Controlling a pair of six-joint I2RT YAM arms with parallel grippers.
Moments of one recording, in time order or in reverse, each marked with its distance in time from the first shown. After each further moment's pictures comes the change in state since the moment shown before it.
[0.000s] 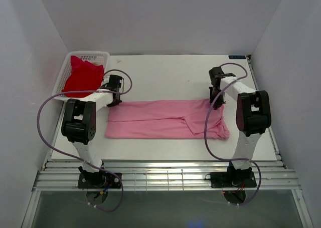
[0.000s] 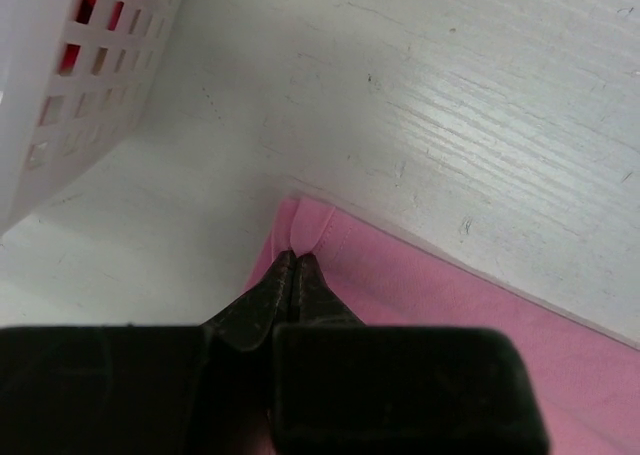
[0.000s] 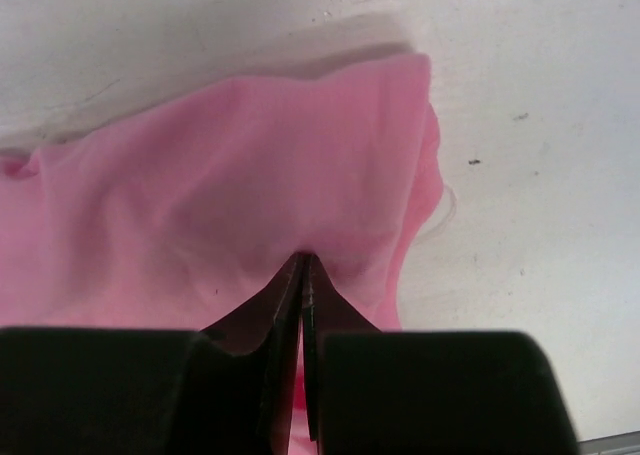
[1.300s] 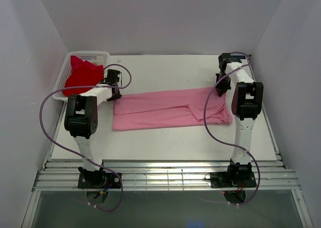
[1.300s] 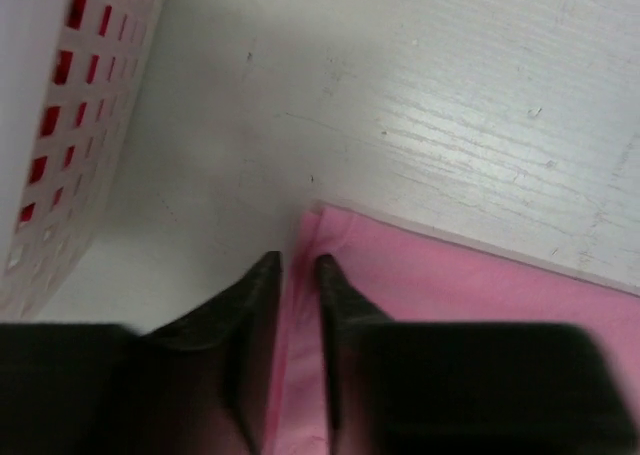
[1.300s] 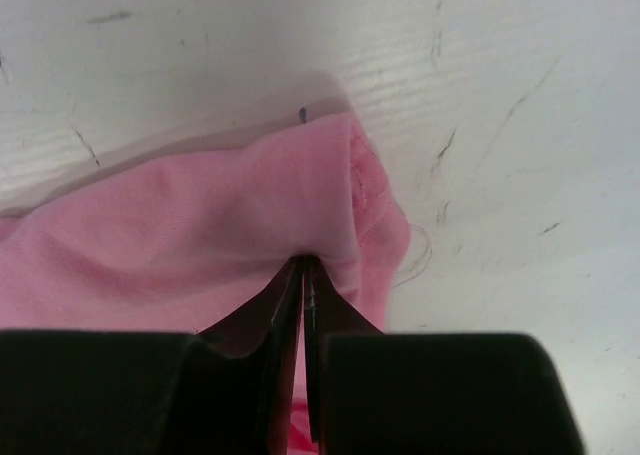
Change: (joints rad) left arm 0.040 0.100 0.124 0.036 0.085 0.074; right arm -0.137 0.421 0.591 -0.220 -0.071 -0.063
